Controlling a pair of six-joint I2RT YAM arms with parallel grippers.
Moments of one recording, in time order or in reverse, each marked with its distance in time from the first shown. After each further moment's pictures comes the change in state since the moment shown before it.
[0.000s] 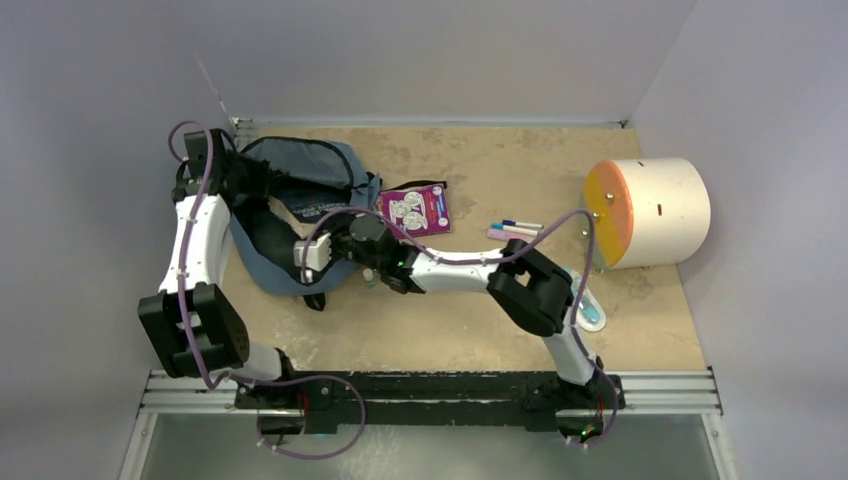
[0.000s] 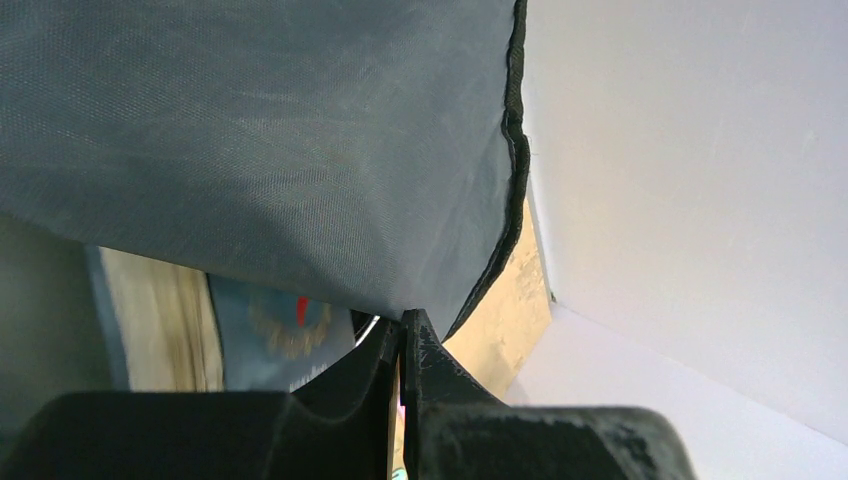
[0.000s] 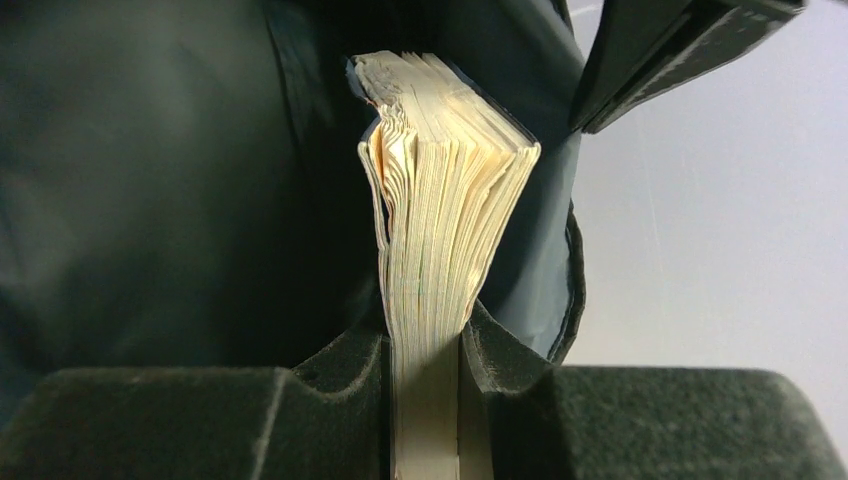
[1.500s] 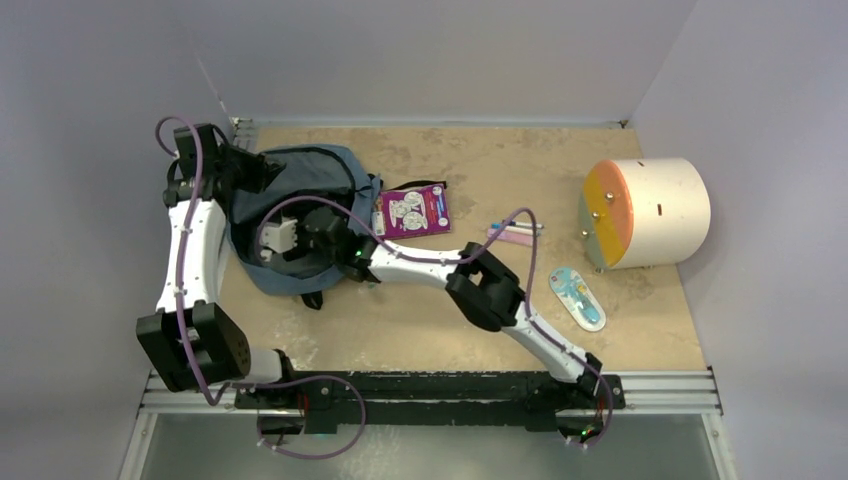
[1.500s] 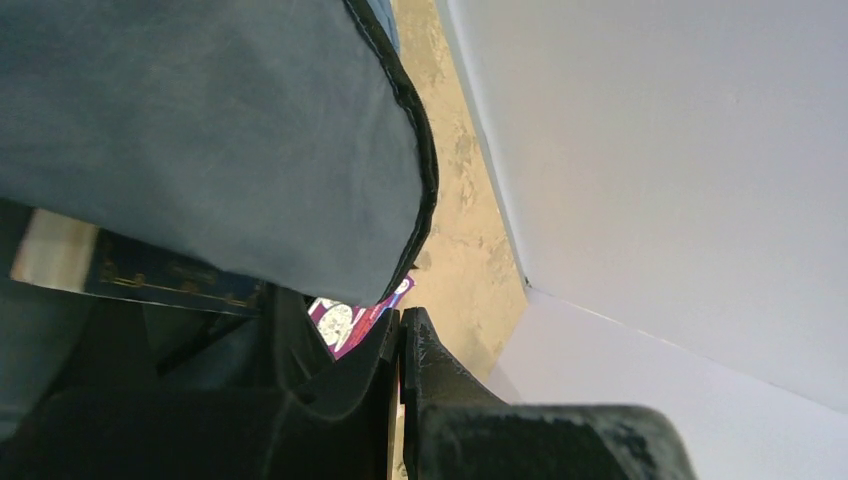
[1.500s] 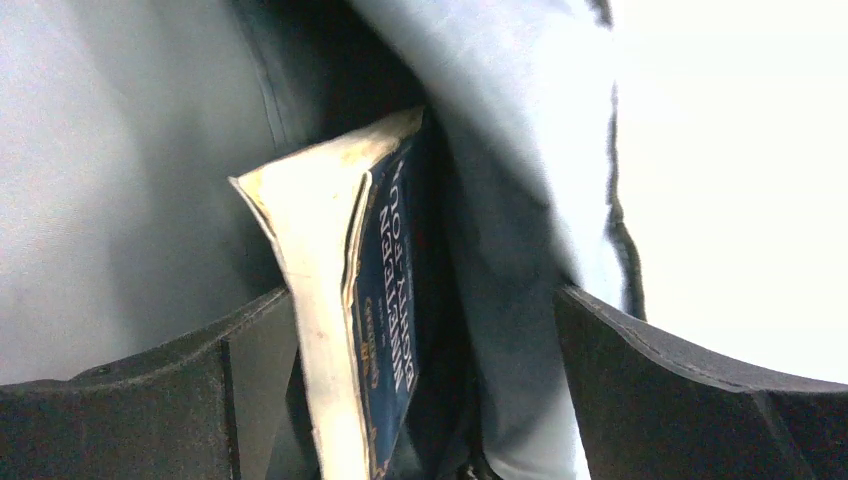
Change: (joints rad) left arm 0.000 -0.065 0.032 -0.023 0.034 -0.005; right arm 0.029 0.436 0.612 -0.260 0.254 0.069
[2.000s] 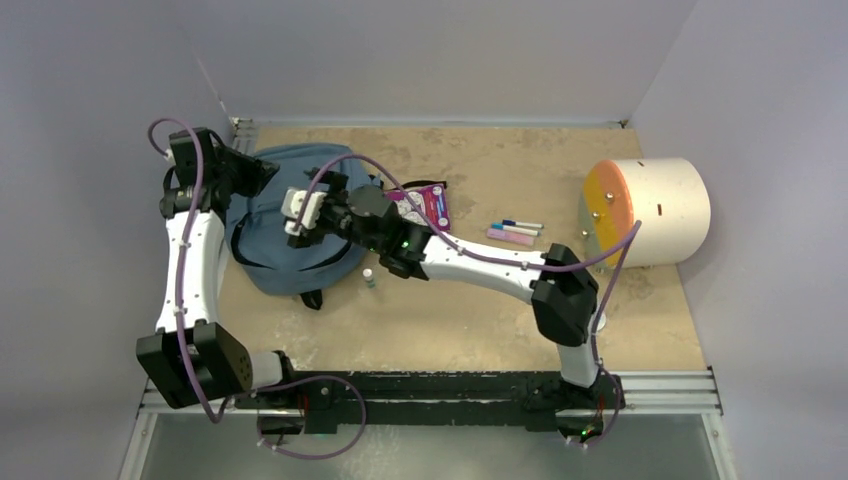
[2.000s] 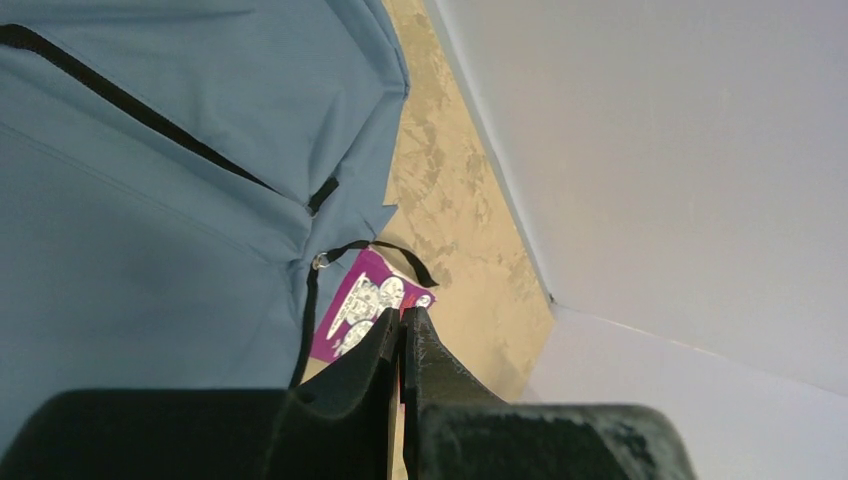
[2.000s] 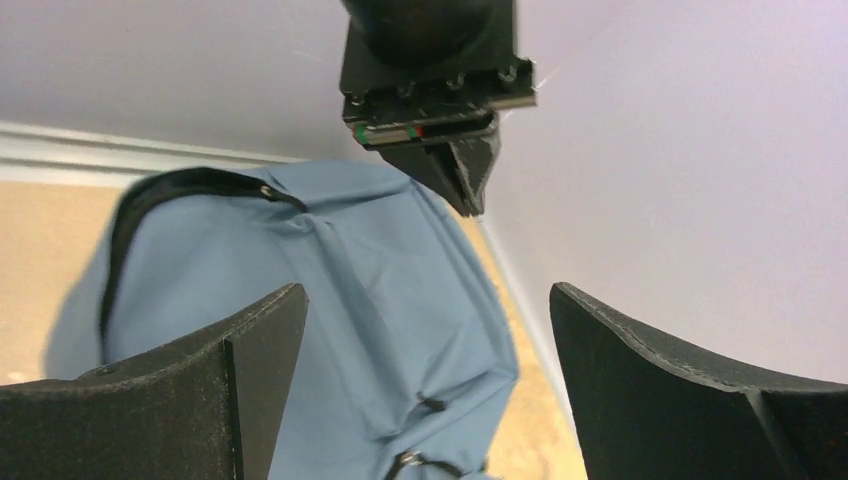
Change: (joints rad) left arm 0.000 -0.071 -0.013 -0.009 -0.070 0.069; right arm -0.003 -0.531 -0.359 0.067 -0.264 0.343
